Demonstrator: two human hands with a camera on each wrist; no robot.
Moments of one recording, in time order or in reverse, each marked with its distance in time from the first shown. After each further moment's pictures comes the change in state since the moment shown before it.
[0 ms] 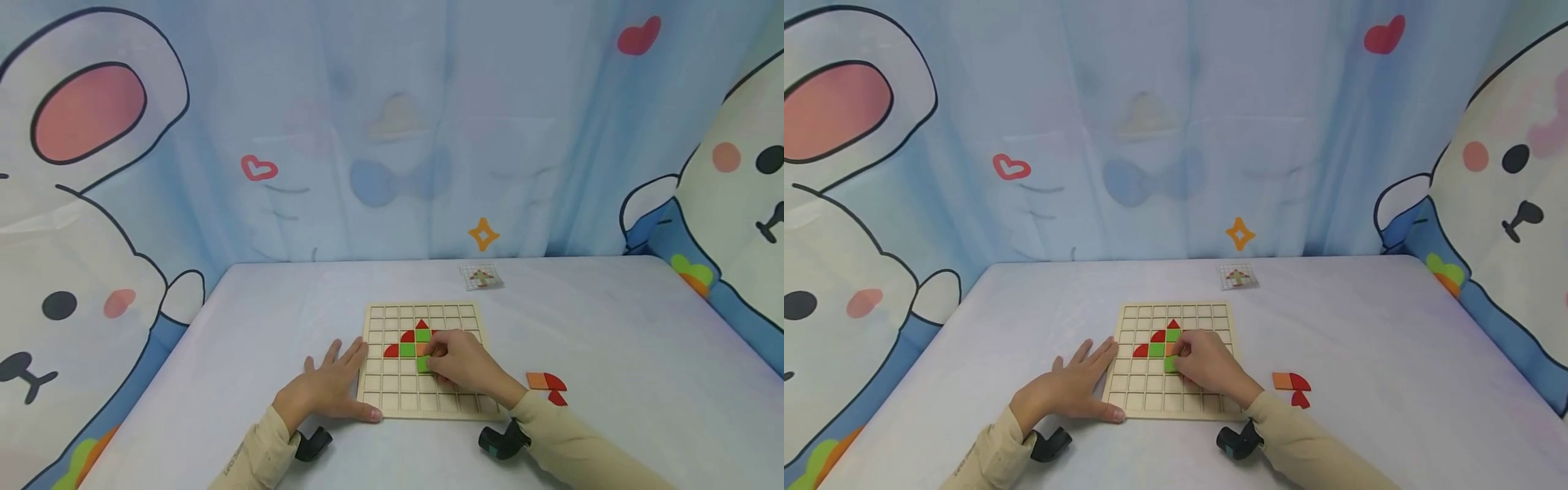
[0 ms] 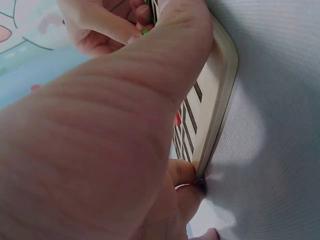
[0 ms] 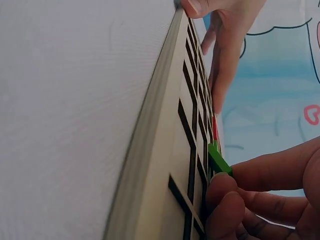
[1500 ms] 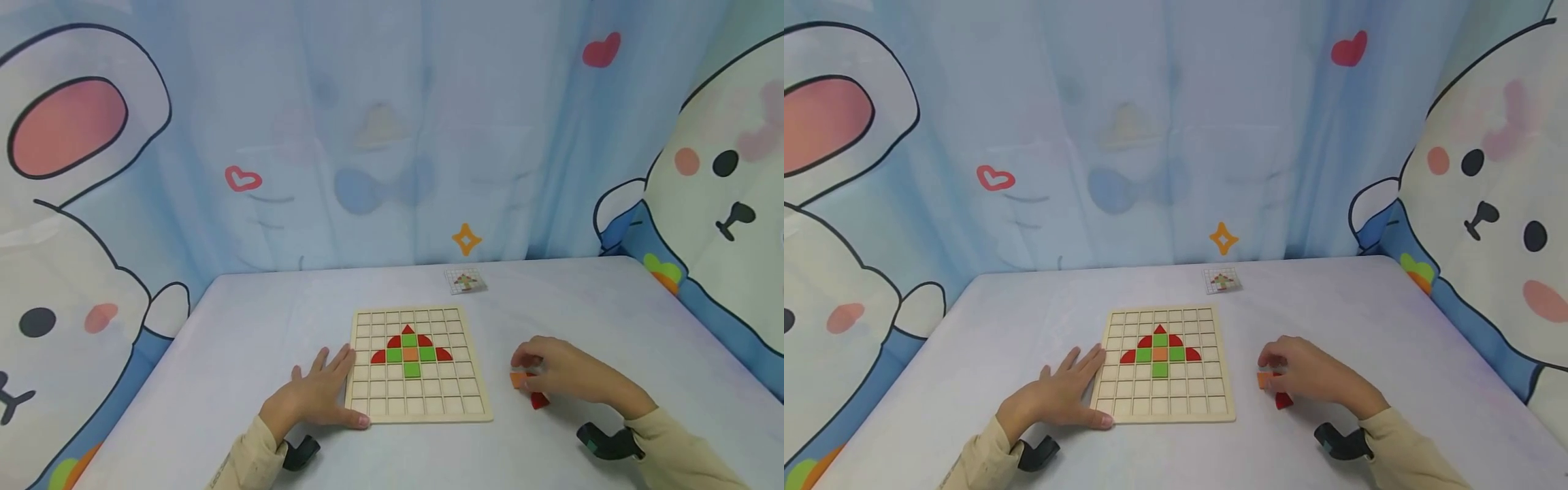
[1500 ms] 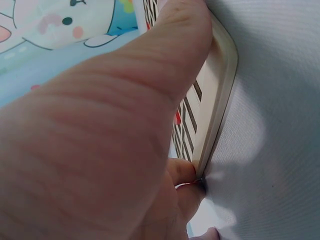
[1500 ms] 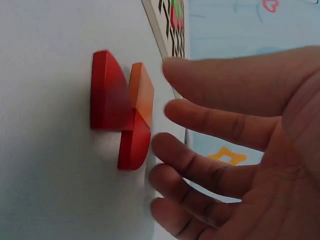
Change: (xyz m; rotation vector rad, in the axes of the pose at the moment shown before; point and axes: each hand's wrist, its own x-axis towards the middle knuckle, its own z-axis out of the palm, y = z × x) left_hand -0.001 0.002 0.001 -0.006 -0.001 -0.012; right_hand -0.074 0.070 -0.126 -0.278 -0.140 0.077
